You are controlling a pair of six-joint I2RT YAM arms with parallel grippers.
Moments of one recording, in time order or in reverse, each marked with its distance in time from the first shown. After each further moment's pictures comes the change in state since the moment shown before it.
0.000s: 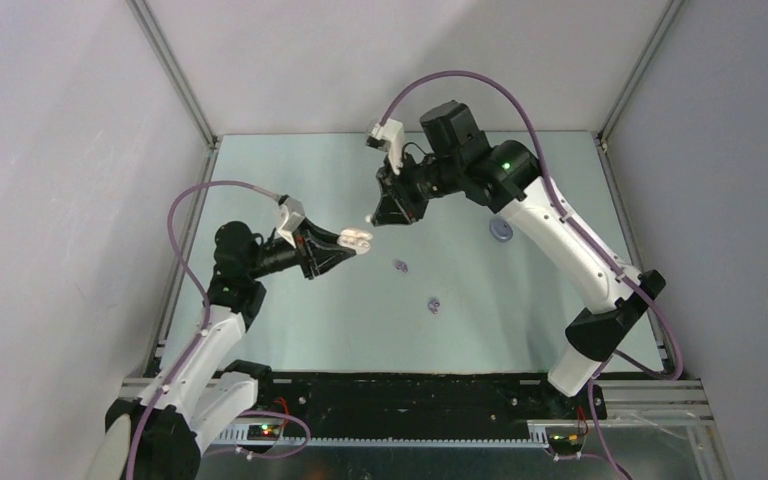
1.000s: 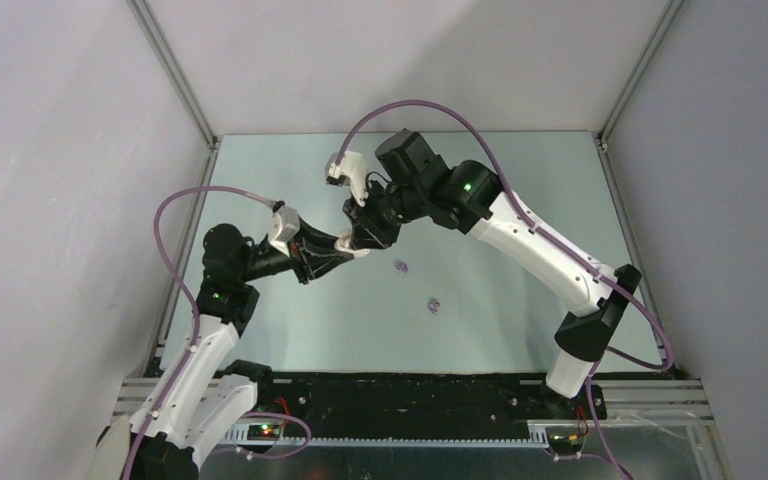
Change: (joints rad) left arm -0.021 -0.100 0.064 -0.116 0.068 0.114; right arm 0.186 0.068 0.013 0.011 0.185 -0.035
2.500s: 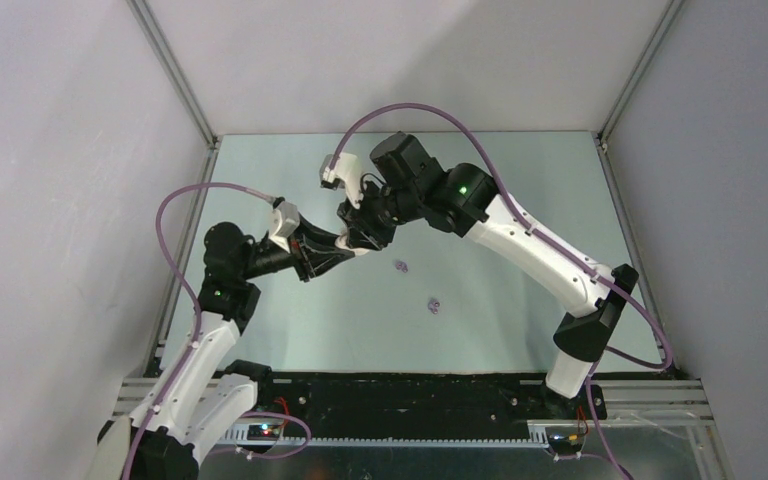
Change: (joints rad) left arm 0.000 0.022 0.000 0.044 -0.005 -0.057; right arm 0.026 0.007 0.002 0.029 0.051 -0.025
